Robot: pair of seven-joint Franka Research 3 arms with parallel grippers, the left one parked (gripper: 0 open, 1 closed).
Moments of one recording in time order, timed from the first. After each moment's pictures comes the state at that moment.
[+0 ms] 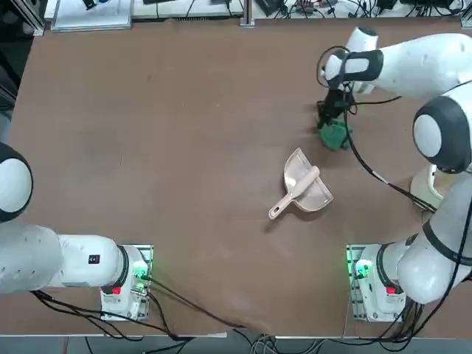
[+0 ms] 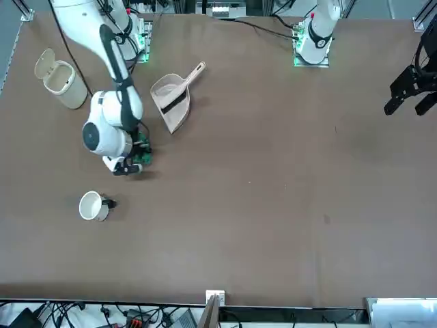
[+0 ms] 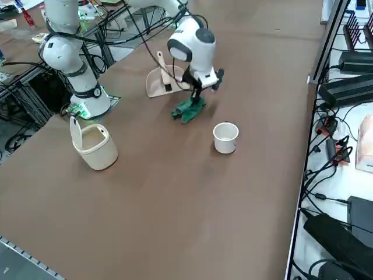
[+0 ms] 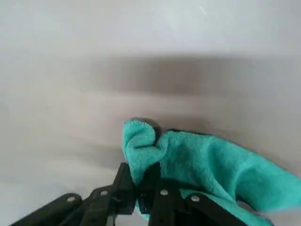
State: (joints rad) arm 0.51 0.43 -0.23 -2.07 0.42 2.29 -0.05
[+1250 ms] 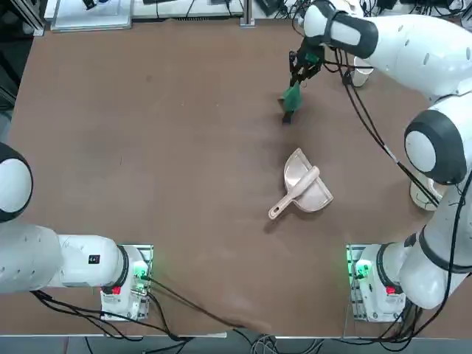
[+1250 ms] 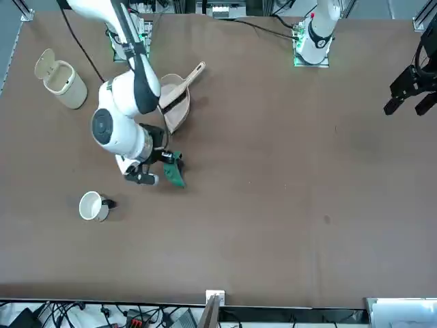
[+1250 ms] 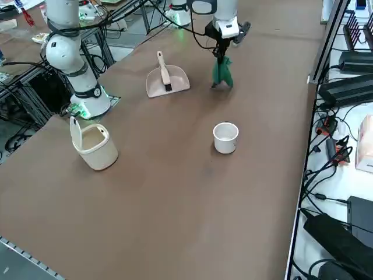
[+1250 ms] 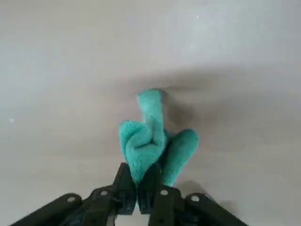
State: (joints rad) arm 0.62 0.44 -0.23 -1.72 0.43 2.07 0.35
